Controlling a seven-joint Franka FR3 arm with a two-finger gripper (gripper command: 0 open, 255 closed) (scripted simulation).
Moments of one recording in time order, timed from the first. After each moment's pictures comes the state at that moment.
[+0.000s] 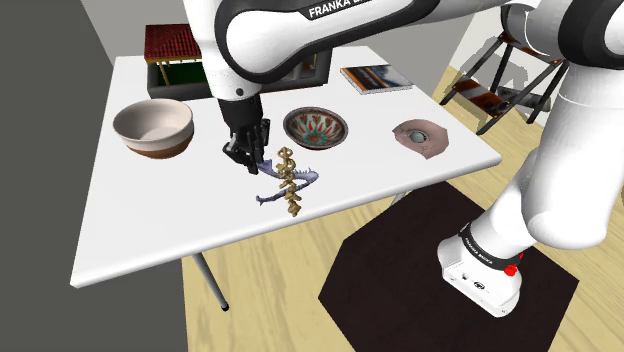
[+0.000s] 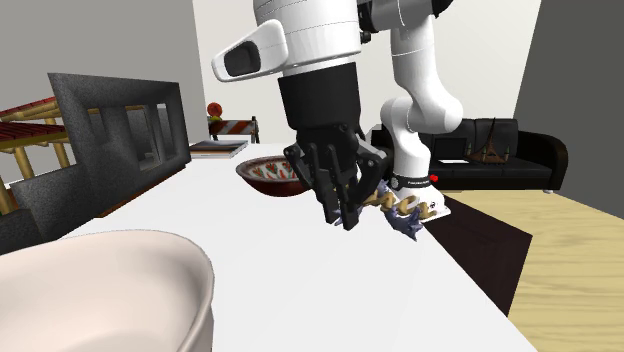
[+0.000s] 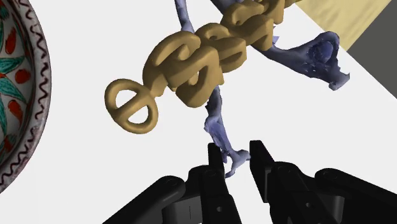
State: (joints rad) arm 0.36 0.37 0.43 -1.64 -0.04 1.80 0.27
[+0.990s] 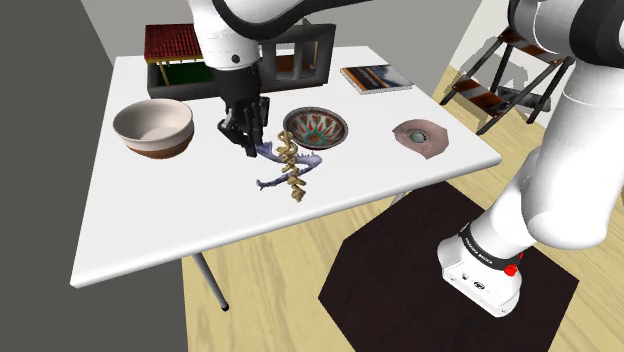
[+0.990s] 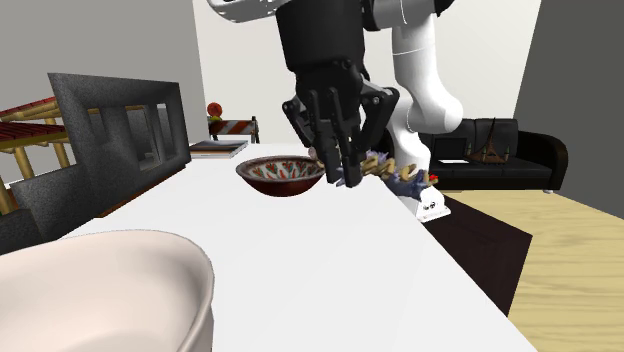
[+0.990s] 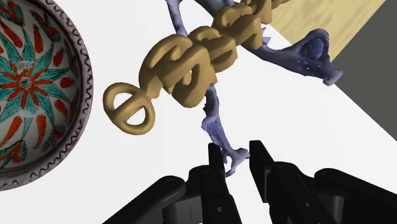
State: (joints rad) arm 0.36 0.35 0.43 -1.54 -0.02 1.67 0.28
